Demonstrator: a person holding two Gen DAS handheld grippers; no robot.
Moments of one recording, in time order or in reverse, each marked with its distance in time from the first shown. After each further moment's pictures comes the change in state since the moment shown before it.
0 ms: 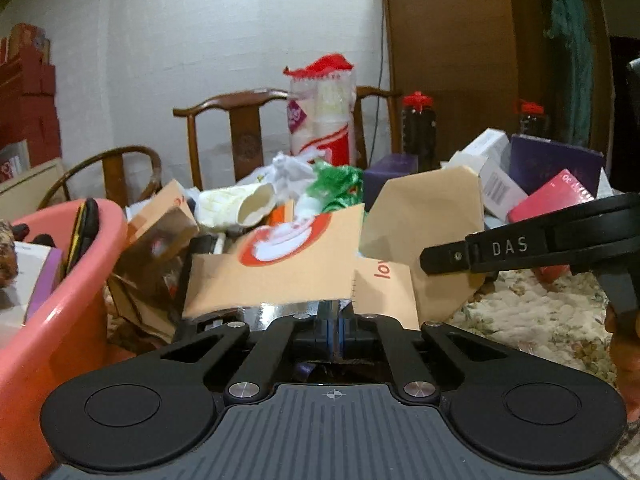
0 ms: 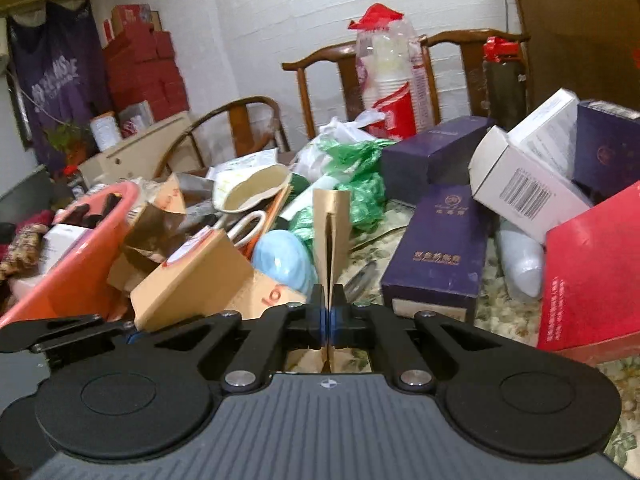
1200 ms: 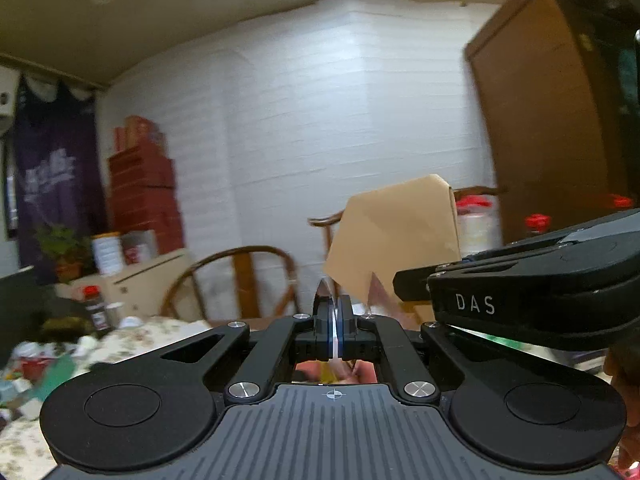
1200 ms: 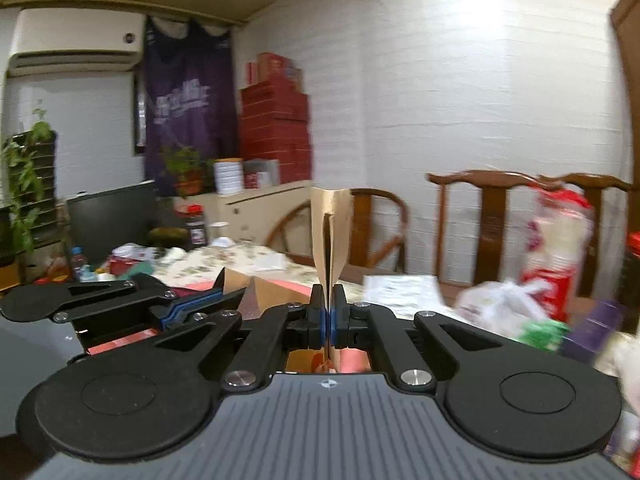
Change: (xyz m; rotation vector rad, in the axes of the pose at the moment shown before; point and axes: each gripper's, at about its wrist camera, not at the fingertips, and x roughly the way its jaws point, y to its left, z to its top) left arm -0.147 0.099 0.066 0.005 -0.260 0.350; right arm -0.052 0.200 0.062 -0.307 -0.243 0.235
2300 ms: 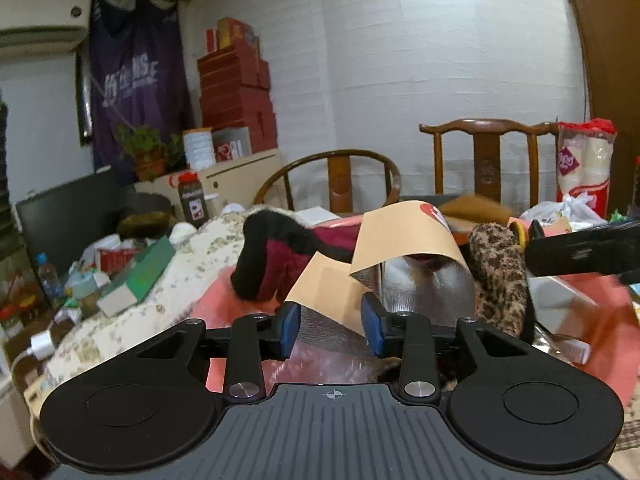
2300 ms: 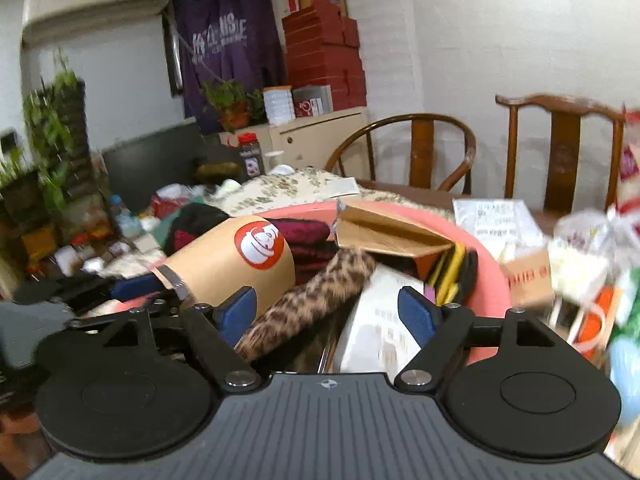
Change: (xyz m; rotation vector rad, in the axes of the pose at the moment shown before) left arm -0.009 0.123 -0.073 -0.108 0.266 0.214; right arm 0.061 0.054 -0.032 0.067 0.219 0.151
